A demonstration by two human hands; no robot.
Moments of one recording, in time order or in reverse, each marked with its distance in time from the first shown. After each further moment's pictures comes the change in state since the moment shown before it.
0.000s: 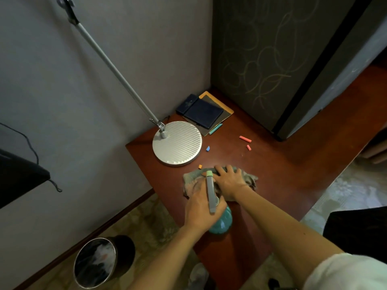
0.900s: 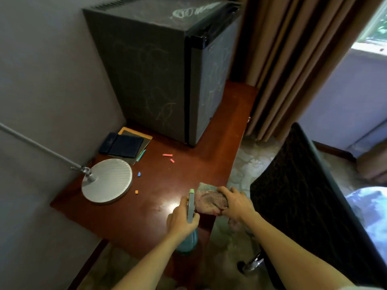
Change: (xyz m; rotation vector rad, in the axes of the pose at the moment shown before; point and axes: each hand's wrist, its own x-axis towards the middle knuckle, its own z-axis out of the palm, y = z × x) left_hand -0.044 0.068 0.046 0.079 -0.421 0.214; right_hand -0.226 0.070 0.045 0.594 0.075 0.677
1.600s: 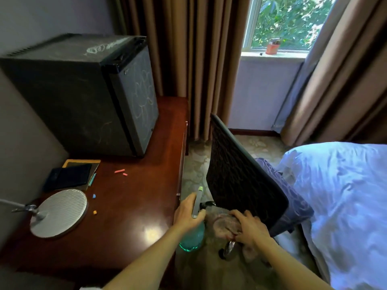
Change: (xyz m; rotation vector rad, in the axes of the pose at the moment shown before) left_hand -0.085 0.091 0.071 0.008 -0.247 0.527; right_hand -0.219 0.105 0.086 0.226 0.127 0.367
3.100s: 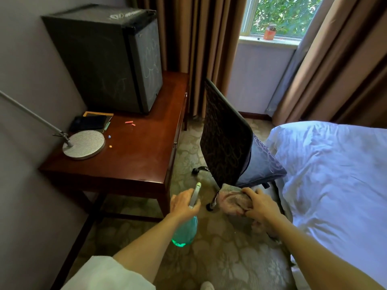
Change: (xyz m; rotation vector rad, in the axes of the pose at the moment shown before) left_hand -0.264 0.041 0.075 0.305 -0.014 -0.121; right_hand -0.230 0.088 0.068 -0.018 0.097 -0.051
